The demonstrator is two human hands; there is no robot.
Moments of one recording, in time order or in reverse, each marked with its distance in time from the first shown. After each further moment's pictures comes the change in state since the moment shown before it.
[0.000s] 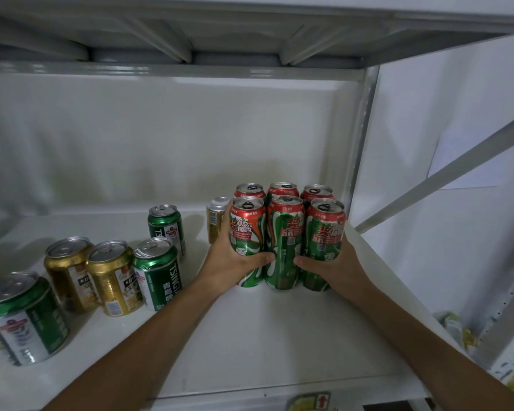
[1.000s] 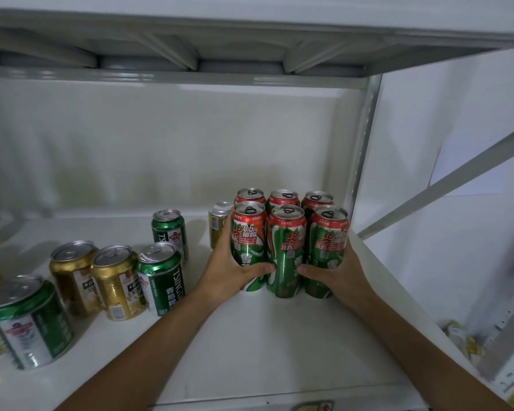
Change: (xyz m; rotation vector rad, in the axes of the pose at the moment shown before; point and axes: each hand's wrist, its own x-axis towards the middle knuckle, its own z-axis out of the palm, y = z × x) left_hand -0.006 -0.001 -0.002 -0.061 -0.008 0.076; right_hand 0.005 0.012 -0.002 0.060 -0.010 -0.070
